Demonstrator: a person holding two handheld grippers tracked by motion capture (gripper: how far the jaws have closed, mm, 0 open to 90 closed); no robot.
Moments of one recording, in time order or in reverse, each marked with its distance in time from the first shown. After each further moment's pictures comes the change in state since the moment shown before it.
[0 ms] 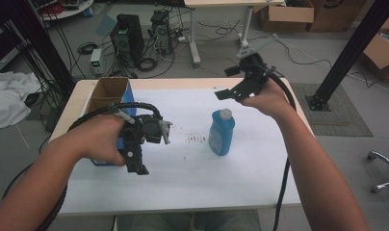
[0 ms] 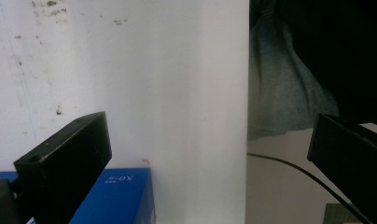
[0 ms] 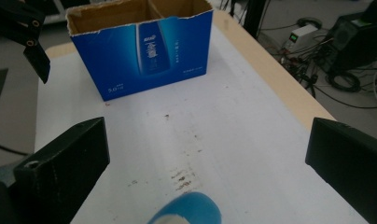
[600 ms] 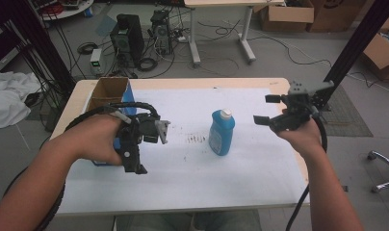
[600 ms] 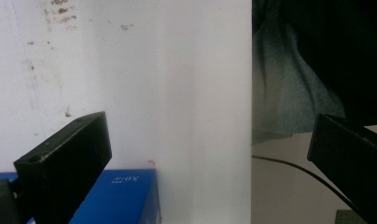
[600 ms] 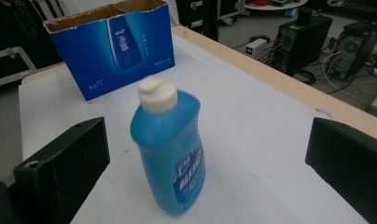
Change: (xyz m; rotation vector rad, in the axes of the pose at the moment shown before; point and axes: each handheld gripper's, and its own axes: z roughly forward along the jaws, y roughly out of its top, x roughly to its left) left arm -0.003 -0.006 -0.005 -0.023 0.026 0.011; right arm 0.019 -0.121 -0.062 -0.162 -0.130 0.154
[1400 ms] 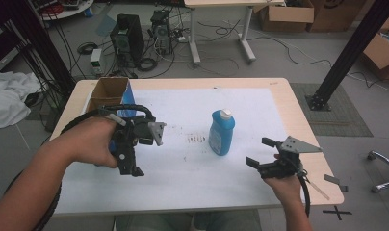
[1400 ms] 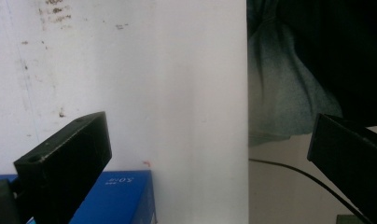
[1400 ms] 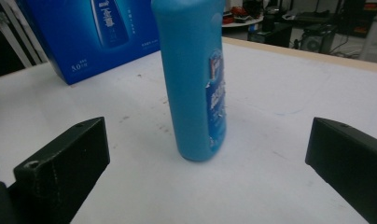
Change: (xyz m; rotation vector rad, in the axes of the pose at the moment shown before) left arm -0.004 -0.009 0.002 -0.028 -0.006 0.010; right arm 0.062 -0.131 0.024 -0.148 -0.140 0.104
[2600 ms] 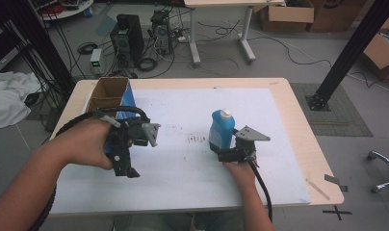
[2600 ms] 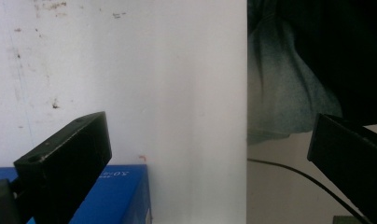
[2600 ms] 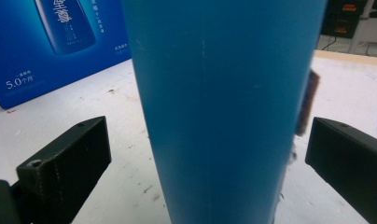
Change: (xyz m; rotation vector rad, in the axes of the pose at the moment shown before) left arm -0.001 -0.013 0.004 -0.008 -0.007 -0.019; right arm 0.017 -0.005 0.117 -0.006 -0.092 0.000
